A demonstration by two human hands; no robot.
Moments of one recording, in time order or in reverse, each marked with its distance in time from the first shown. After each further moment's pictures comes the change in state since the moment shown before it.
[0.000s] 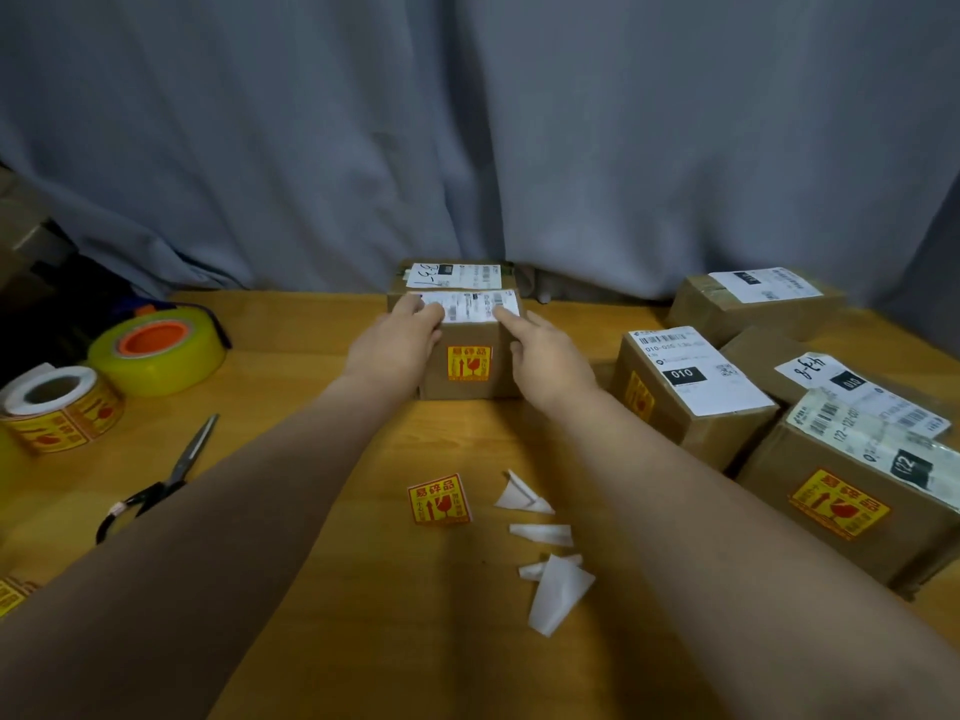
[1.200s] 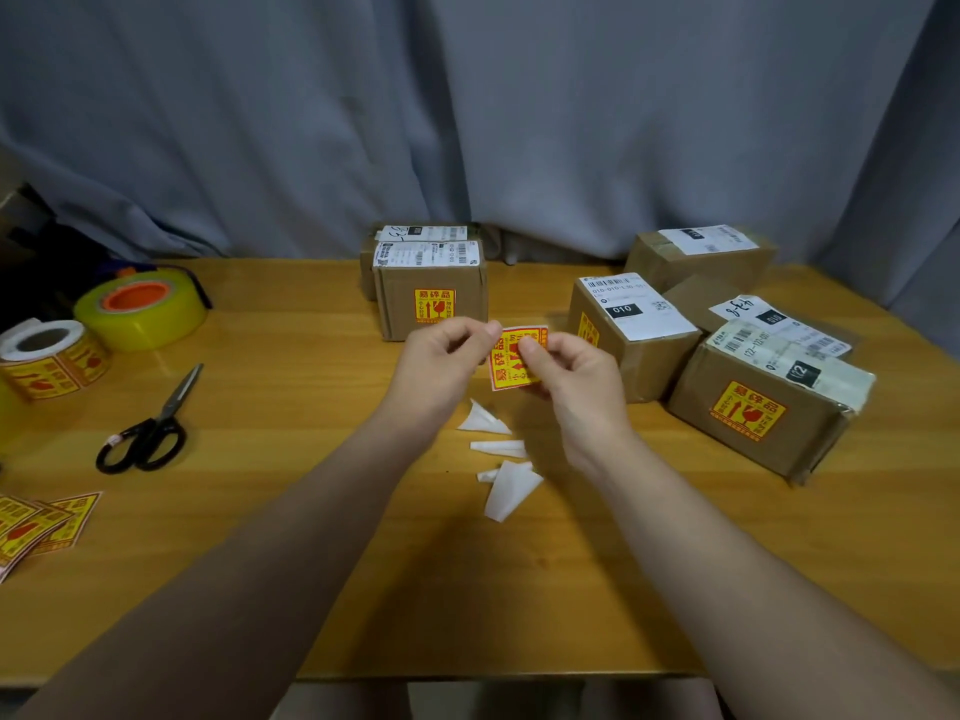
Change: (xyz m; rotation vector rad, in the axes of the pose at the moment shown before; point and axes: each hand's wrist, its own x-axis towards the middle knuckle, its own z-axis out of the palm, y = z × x) left_hand -0.106 0.101 -0.011 -1.284 0.012 -0.152; right_hand -0.138 0.017 -0.029 1.173 0.164 0.145
